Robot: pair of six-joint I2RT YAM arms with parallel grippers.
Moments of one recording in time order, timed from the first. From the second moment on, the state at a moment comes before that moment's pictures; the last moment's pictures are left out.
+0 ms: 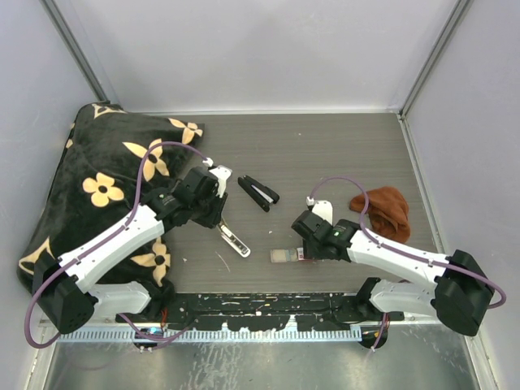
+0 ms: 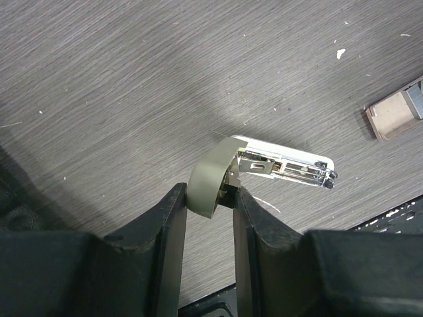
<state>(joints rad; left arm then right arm) -0.71 1.21 1.03 -0.75 -0.09 -0.19 0.88 1.13 0.65 -0.75 0.35 0.78</state>
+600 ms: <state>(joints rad) -0.71 1.21 1.03 -0.74 -0.09 -0.19 0.89 1.21 0.66 -0.65 0.34 0.74</state>
